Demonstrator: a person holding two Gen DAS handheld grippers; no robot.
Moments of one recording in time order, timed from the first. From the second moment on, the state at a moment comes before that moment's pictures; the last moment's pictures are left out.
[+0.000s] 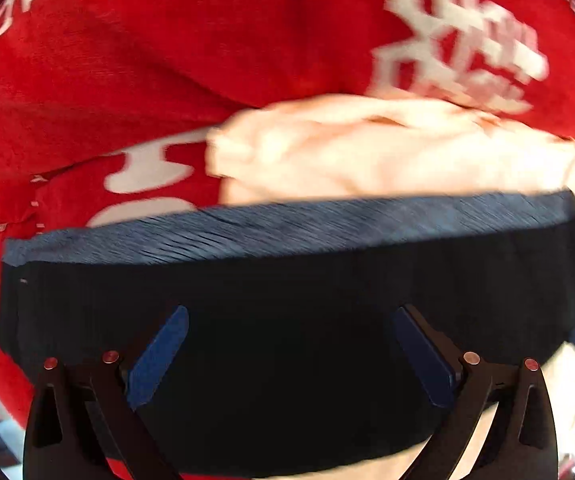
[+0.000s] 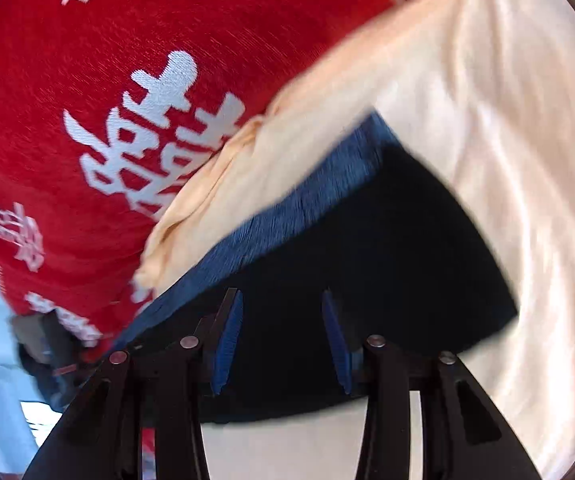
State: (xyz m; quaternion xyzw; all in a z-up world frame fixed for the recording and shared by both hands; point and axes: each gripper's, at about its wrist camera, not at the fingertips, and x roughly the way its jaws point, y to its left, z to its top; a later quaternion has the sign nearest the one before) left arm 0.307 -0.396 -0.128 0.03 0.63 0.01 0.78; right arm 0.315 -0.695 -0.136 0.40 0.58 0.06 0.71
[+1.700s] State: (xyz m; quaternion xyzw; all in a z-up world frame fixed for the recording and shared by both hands) left arm 0.257 -0.245 -0.079 0.02 0.59 0.00 0.81; right arm 0.311 -0.515 -0.001 0.16 0.48 0.10 0.86
